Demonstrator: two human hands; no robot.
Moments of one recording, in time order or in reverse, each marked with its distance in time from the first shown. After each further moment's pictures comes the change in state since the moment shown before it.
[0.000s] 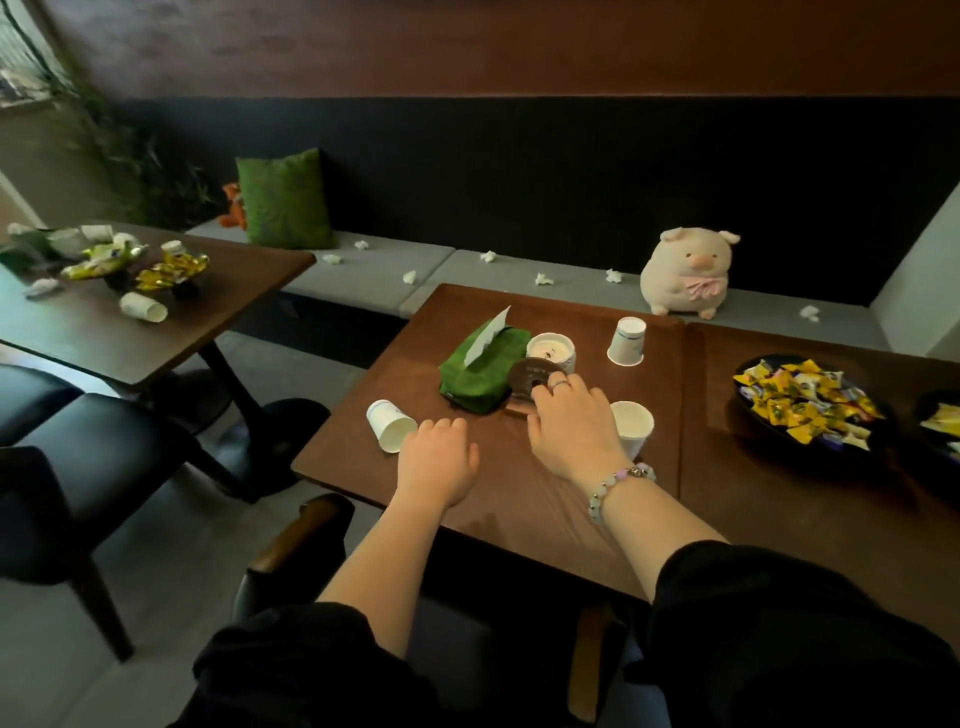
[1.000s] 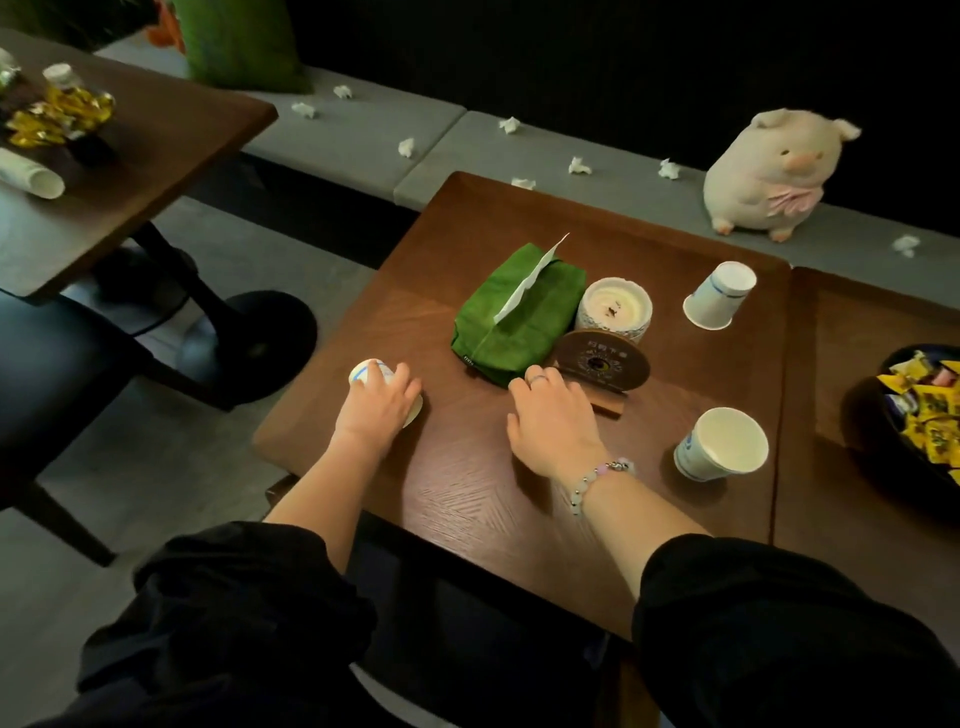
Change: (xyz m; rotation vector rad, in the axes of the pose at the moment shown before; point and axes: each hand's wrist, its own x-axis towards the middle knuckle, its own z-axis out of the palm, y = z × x) left_hand 0.146 -0.134 0.108 0.546 -0.311 0.146; right_hand 0.136 -0.033 0.127 0.050 -0.296 -0.069
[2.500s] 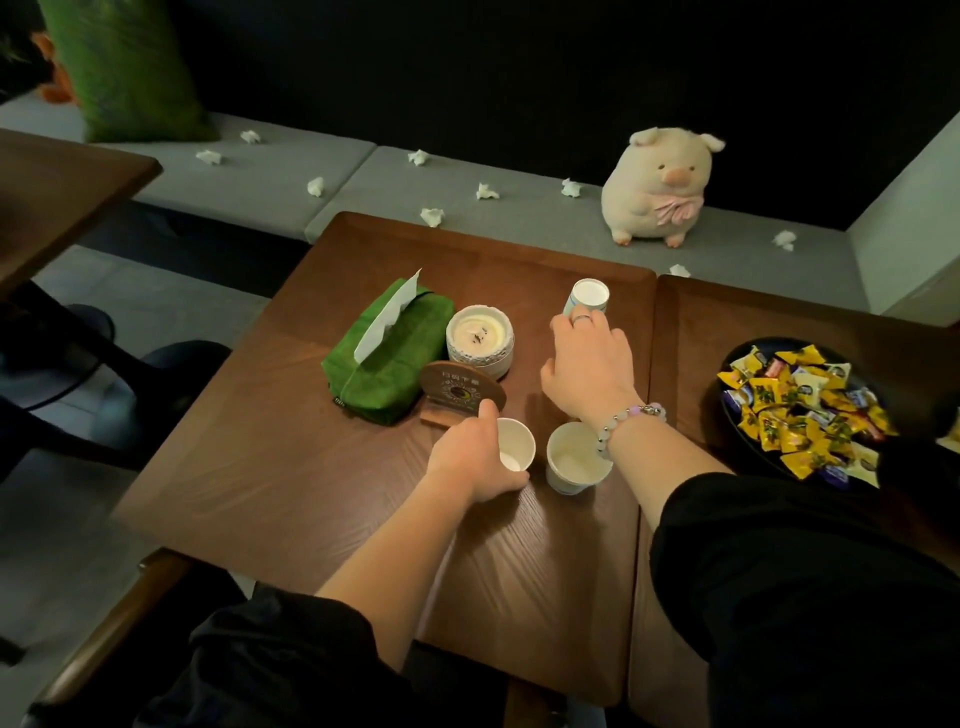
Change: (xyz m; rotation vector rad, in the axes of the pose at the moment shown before) left_hand 0.024 0.188 -0.147 -0.893 -0.034 0.087; right_hand -0.012 0.181 -0.055 -0.038 0.230 0.304
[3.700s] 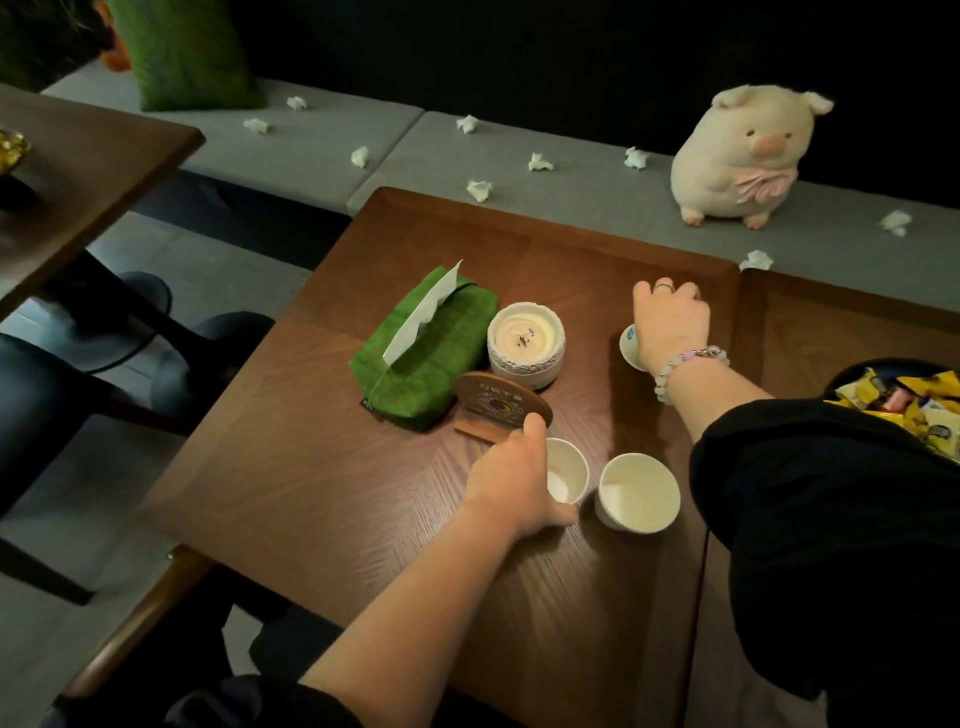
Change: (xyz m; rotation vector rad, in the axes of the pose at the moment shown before) left_hand 0.014 0.003 0.003 -0.032 -0.018 -0.024; right_hand 0.103 0.040 0.056 -0.326 -0.222 0.109
